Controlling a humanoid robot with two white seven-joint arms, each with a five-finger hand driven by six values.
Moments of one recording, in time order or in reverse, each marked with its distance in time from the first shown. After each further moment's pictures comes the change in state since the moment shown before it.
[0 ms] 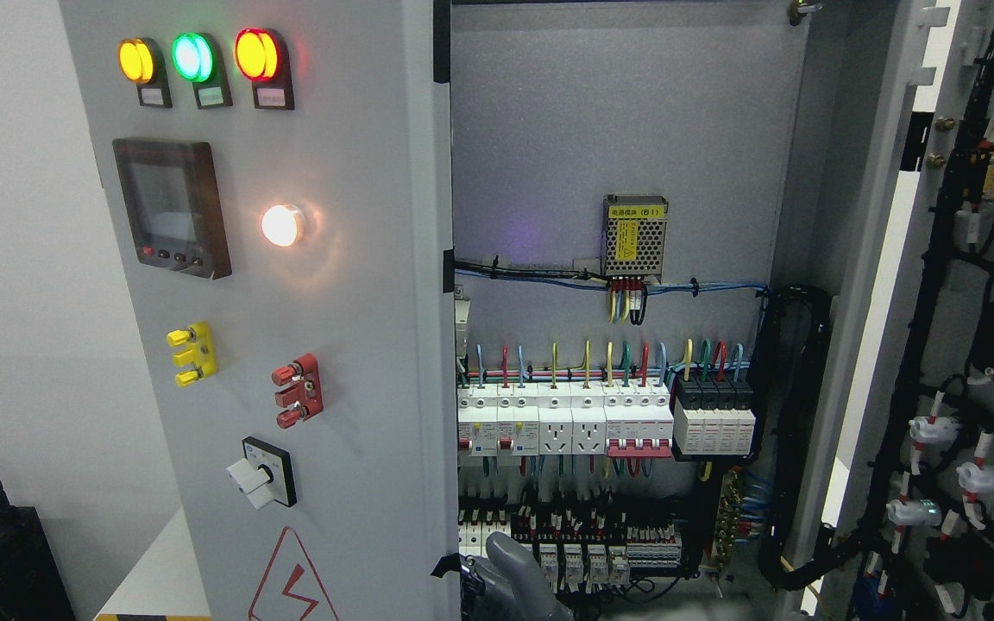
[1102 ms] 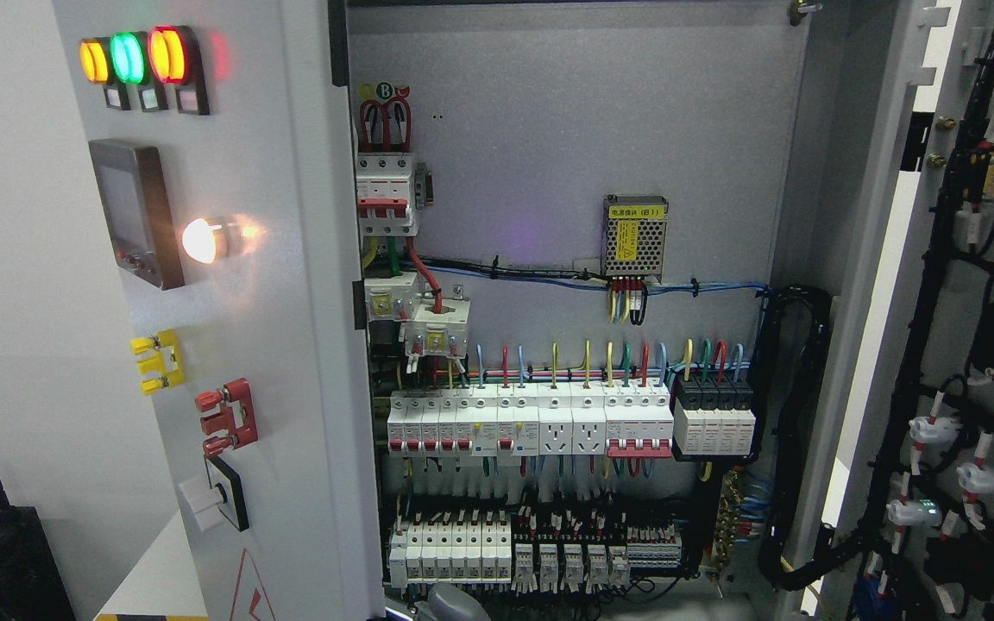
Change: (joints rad) left arm 0.000 0.000 0.000 0.000 0.000 0.000 0.000; right arm 0.004 0.016 0.096 -0.057 -0.002 0.000 -0.003
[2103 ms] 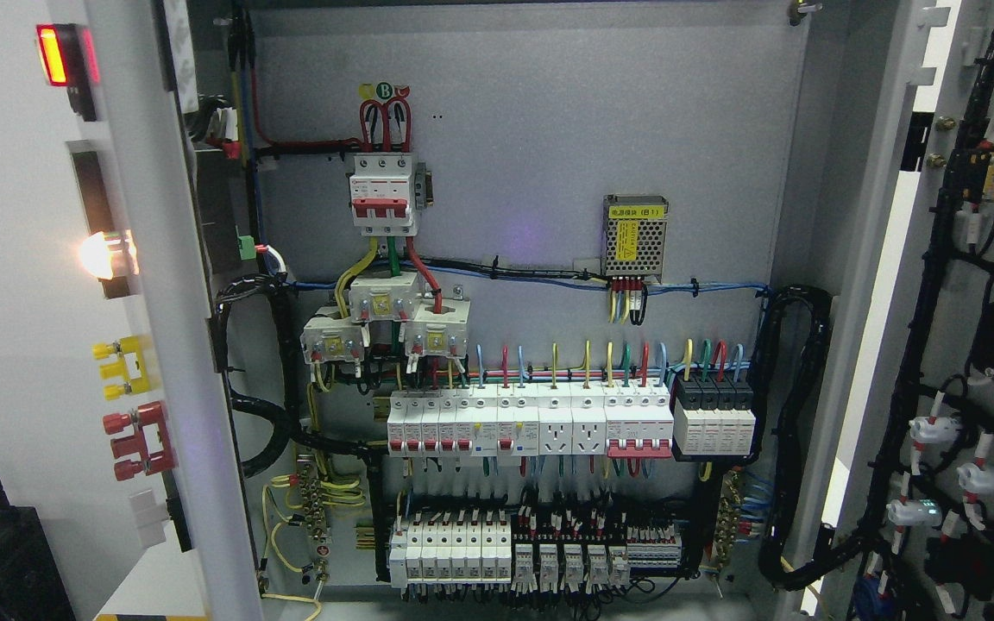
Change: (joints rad) left arm 0.000 0.000 0.000 0.000 0.000 0.000 0.000; right arm 0.002 0.047 0.064 -0.028 0.005 0.031 0.007
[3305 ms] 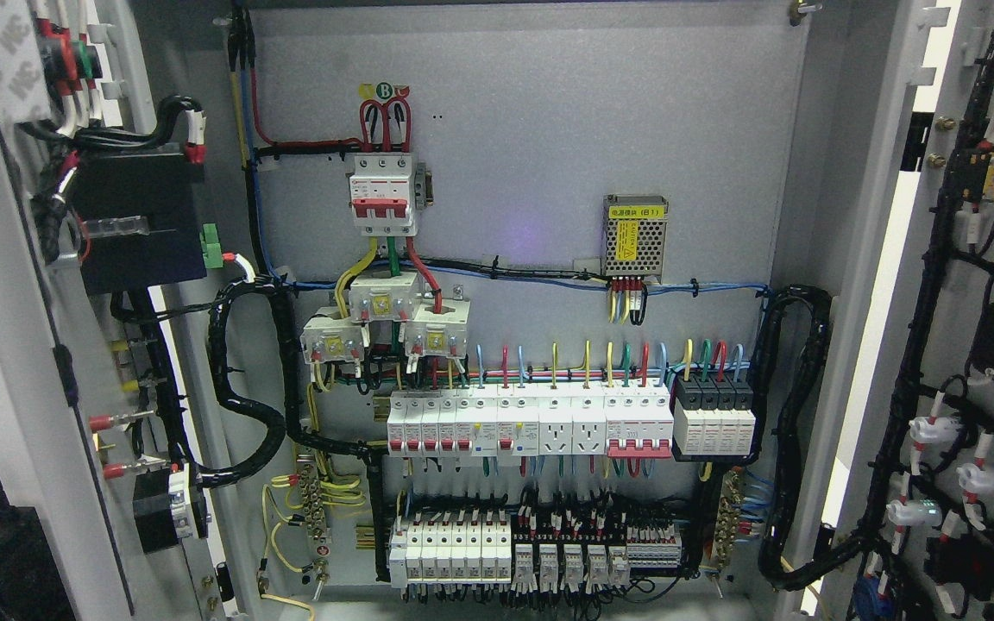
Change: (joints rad) left arm 0.000 0.000 0.000 0.020 0.001 0.000 0.000; right arm -0.014 0.078 0.053 -0.002 0.095 0.017 -0.014
